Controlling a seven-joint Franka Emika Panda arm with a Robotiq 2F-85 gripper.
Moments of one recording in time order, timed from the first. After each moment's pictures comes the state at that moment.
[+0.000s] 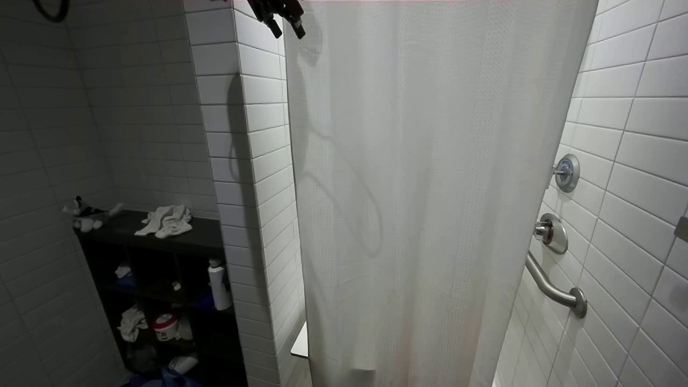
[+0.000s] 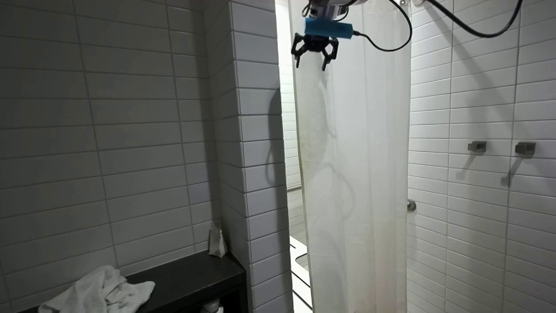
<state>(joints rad) -0.14 -0.01 -0.03 -1.46 -0.19 2.18 0.48</state>
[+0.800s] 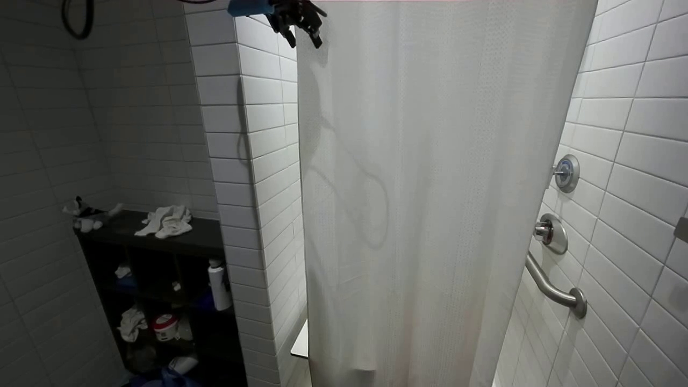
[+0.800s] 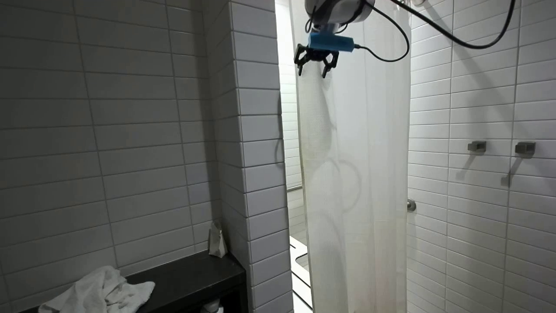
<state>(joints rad) -0.17 0.06 -0.05 -1.45 -0.15 2.29 0.37</state>
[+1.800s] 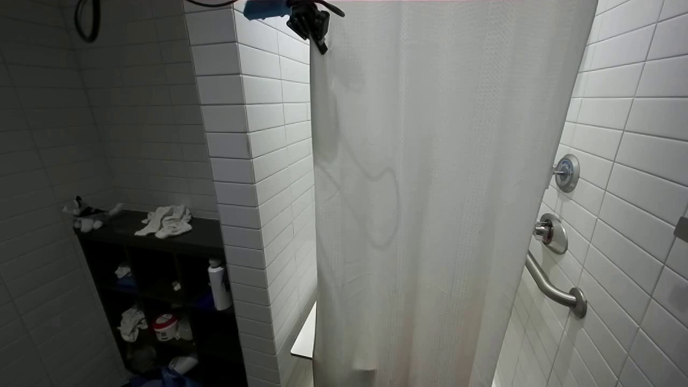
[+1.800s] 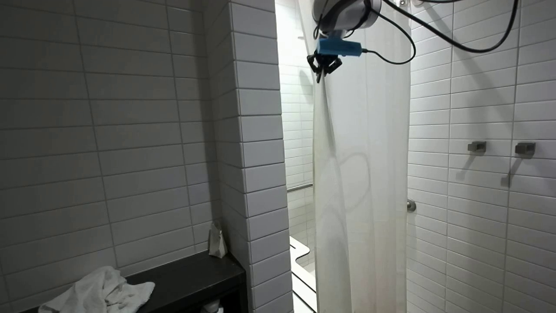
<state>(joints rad) -0.22 0.08 -0.06 -1.45 -0.13 2.31 0.31</state>
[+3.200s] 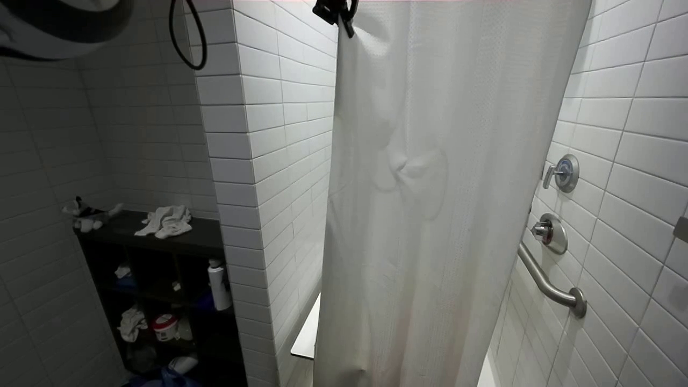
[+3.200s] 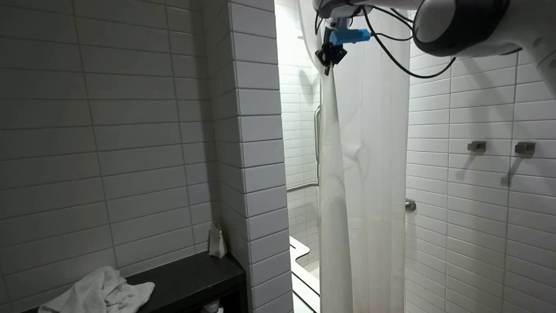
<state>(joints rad) -0.28 0.43 -0.12 -0.77 -0.05 1.90 -0.09</state>
